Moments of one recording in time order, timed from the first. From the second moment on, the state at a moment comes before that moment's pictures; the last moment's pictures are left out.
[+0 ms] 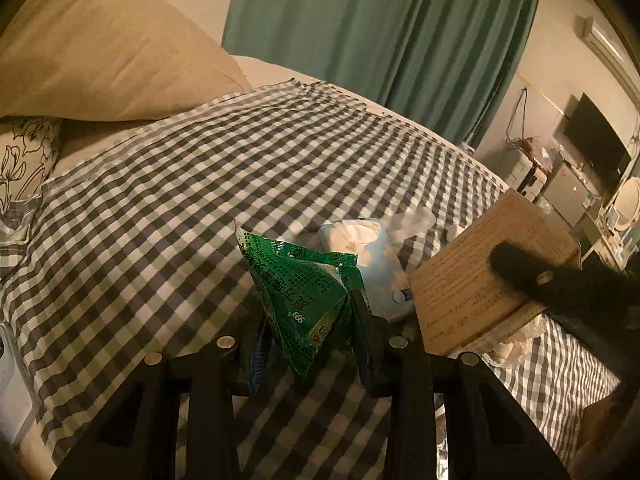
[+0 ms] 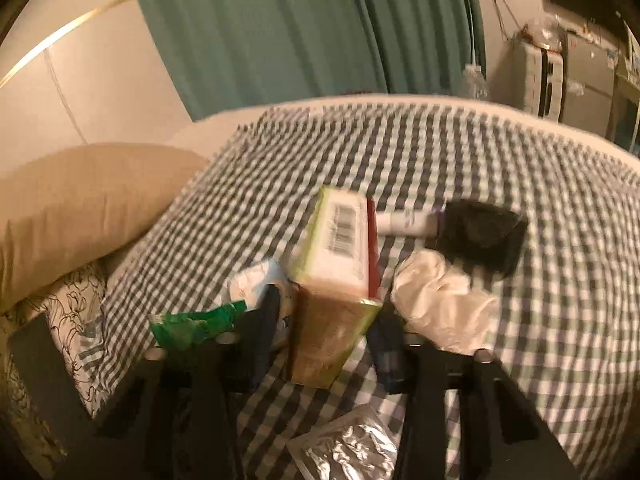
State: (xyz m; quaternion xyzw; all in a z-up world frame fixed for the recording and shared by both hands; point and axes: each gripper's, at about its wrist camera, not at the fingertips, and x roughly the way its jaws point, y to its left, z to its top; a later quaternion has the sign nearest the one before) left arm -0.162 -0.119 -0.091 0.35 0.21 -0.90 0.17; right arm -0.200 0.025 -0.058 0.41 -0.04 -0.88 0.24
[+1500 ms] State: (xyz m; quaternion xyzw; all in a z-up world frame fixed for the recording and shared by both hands) left arm -0.057 0.253 0.091 0.32 0.07 -0.89 -0.30; right arm -0.018 0.406 0.095 0.36 -0.10 -0.93 -0.02
